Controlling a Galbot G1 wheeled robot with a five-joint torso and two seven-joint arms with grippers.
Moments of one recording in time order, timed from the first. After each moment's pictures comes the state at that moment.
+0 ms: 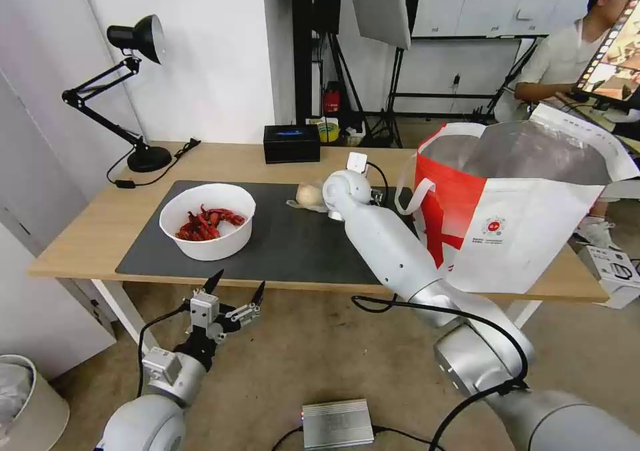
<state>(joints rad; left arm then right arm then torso) 1.56 -1.05 -0.42 -2.09 -0.40 -0.06 -0.01 -0.17 1.57 -0.08 0.93 0.99 -0.56 0.98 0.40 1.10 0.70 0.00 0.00</state>
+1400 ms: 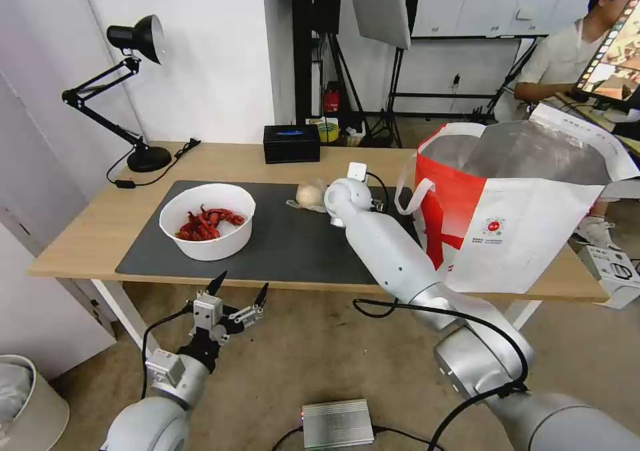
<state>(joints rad) 1.57 -1.07 -0.41 -2.10 -0.40 -0.06 -0.01 -0.19 1.57 -0.09 0.91 1.00 -0.59 0.97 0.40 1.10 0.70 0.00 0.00</state>
